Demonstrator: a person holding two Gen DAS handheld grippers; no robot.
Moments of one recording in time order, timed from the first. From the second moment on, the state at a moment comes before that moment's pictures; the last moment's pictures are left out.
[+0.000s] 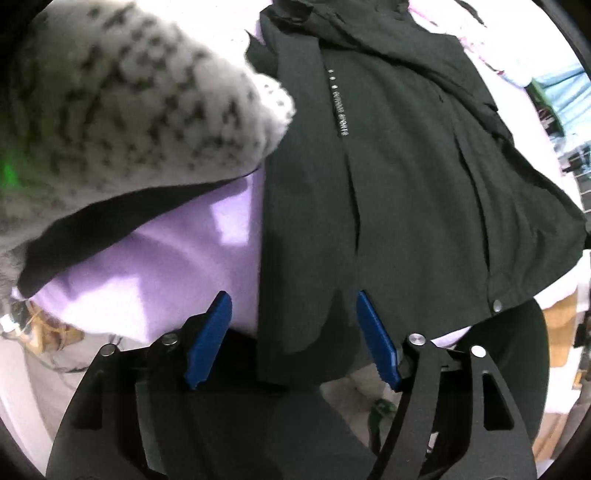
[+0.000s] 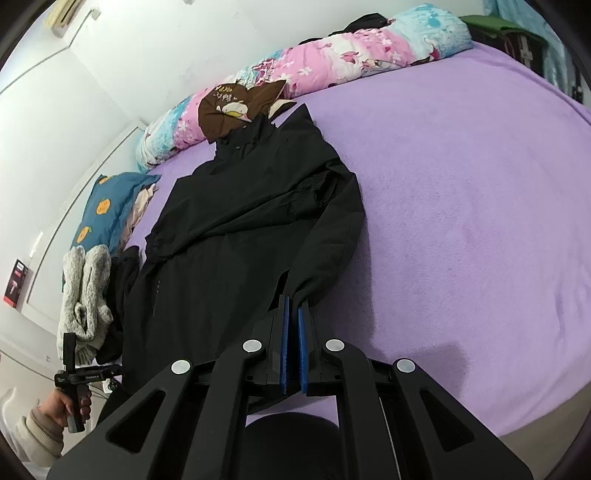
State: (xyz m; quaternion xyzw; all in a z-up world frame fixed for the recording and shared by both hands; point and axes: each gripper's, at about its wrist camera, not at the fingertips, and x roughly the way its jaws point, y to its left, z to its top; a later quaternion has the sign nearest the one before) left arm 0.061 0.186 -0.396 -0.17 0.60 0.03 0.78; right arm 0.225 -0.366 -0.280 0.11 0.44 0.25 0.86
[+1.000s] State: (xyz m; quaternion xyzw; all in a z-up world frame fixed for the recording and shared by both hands) left arm 0.070 0.169 -0.384 -0.25 0.58 -0.03 0.77; right arm 0.223 -0.374 -0.281 0.14 0.43 0.25 0.85
